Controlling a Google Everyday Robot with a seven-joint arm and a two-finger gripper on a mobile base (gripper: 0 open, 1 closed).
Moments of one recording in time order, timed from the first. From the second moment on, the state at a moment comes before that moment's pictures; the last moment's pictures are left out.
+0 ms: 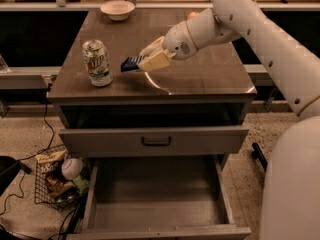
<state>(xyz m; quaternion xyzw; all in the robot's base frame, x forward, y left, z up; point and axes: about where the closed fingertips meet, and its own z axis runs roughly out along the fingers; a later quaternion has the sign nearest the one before) 0.663 0.030 0.883 -0.60 0.63 0.34 0.35</state>
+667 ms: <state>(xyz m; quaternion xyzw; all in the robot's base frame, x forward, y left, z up) 0.662 0.036 0.880 -0.60 0.63 0.34 0.35</state>
